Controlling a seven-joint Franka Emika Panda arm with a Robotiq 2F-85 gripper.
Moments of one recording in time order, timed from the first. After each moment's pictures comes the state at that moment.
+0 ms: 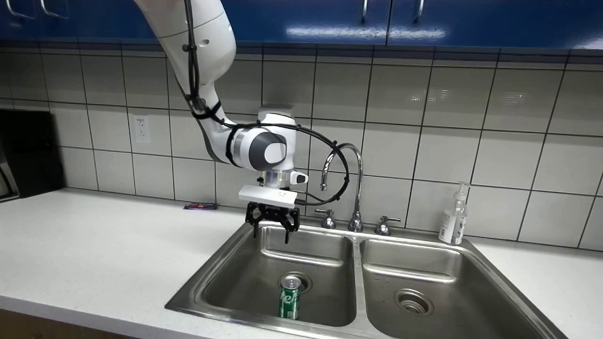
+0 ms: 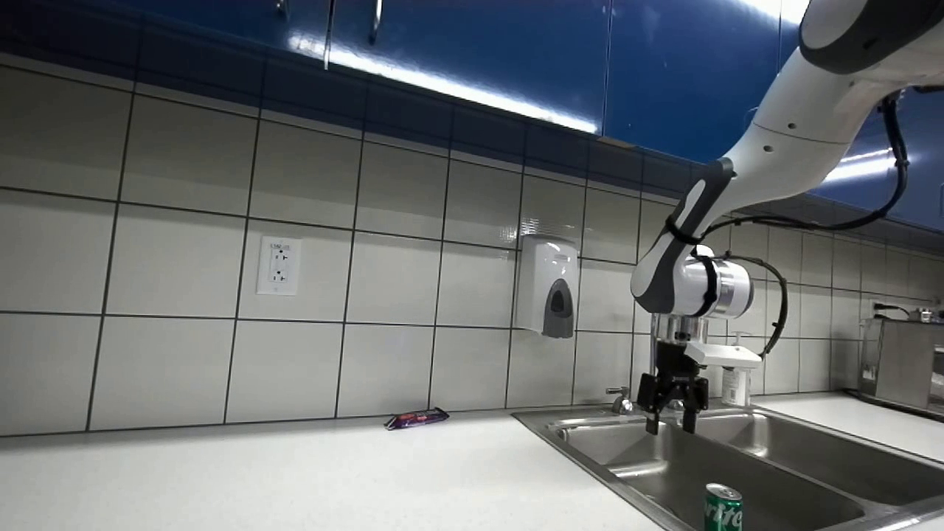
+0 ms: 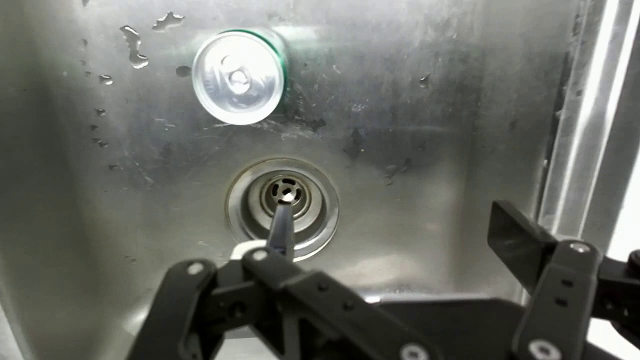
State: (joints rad) arm -0.33 0.39 -0.02 -2.11 0.09 2.51 -0.44
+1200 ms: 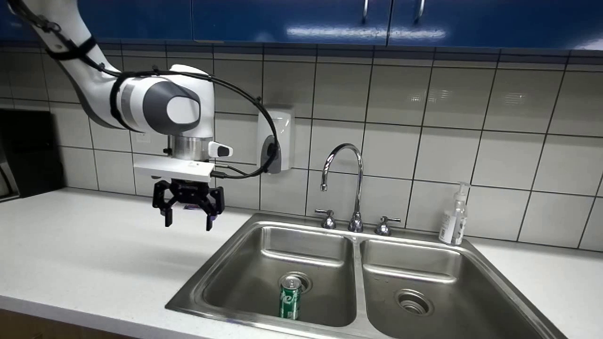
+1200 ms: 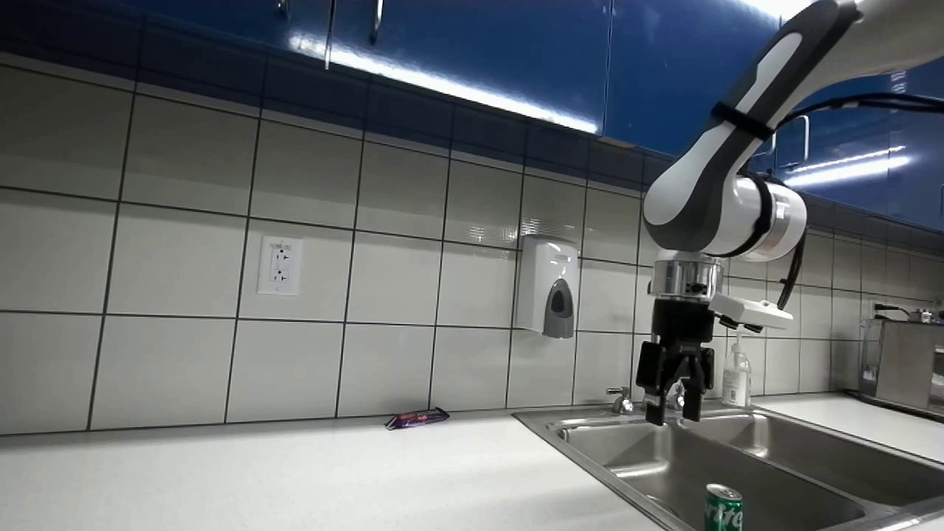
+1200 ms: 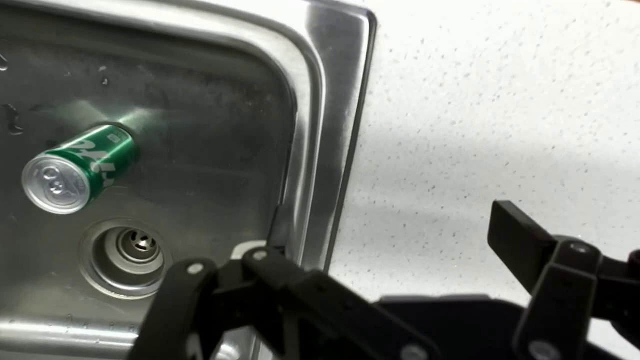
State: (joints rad) arm -0.09 -0.18 -0.01 -2.64 0.09 2.45 -0.40
